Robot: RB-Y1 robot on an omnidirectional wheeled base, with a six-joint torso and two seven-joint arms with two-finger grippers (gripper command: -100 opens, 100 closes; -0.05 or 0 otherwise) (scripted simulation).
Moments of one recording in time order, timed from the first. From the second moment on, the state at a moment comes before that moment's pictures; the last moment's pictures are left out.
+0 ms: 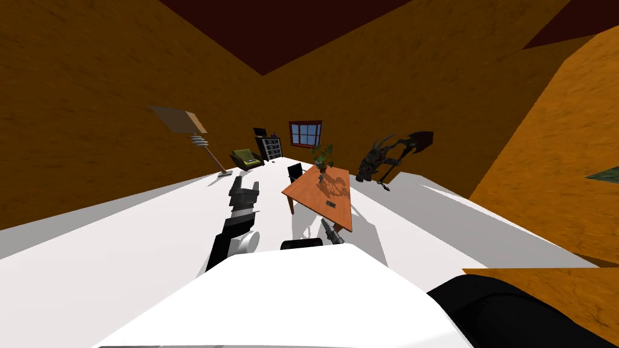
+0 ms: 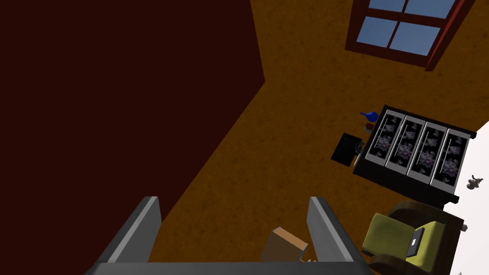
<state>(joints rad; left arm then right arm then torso) 0.50 -0.03 -0.04 -2.25 0.11 -0.38 0.08 0.69 -0.47 0.38 -1.76 0.10 -0.55 0.27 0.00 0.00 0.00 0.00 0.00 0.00</state>
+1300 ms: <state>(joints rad) 0.50 -0.03 -0.04 -2.25 0.11 -0.38 0.08 0.75 -0.71 0.59 -1.37 0.20 -0.54 0.32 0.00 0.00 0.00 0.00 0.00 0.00</state>
